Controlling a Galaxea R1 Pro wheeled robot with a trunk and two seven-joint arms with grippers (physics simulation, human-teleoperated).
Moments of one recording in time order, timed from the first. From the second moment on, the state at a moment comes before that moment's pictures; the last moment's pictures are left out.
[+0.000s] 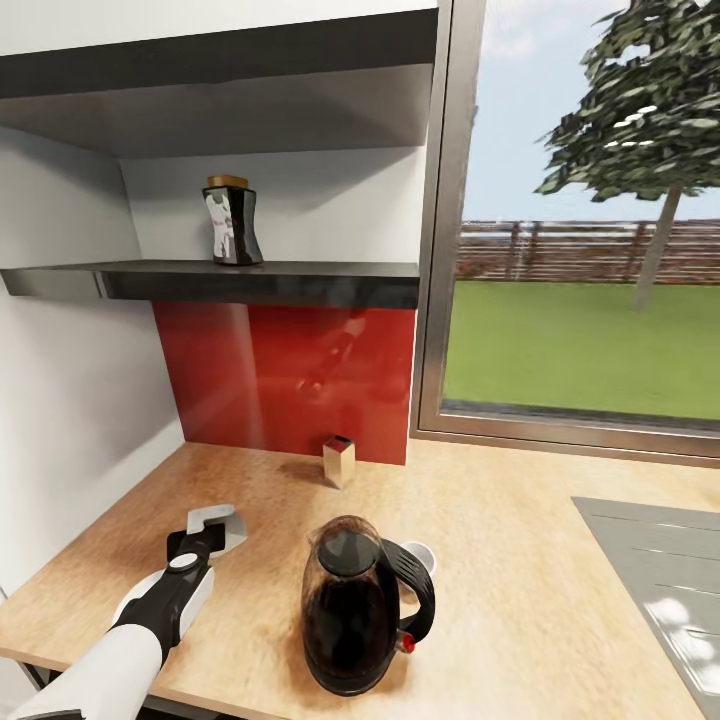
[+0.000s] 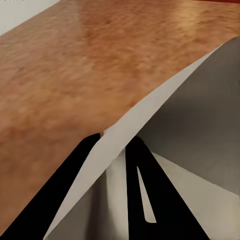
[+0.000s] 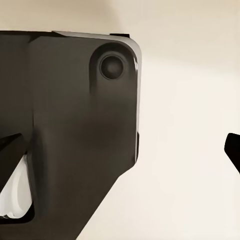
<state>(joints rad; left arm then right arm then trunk) -0.67 0.05 0.10 -0.45 -0.02 -0.03 0.27 0.00 -0.03 0.00 -0.03 0.01 -0.09 0.01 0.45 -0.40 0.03</state>
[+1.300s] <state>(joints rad) -0.69 0.05 0.10 -0.51 -0.01 0.02 0.25 0.00 -0.02 0.00 -0.04 0.01 -0.09 0.01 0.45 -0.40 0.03</state>
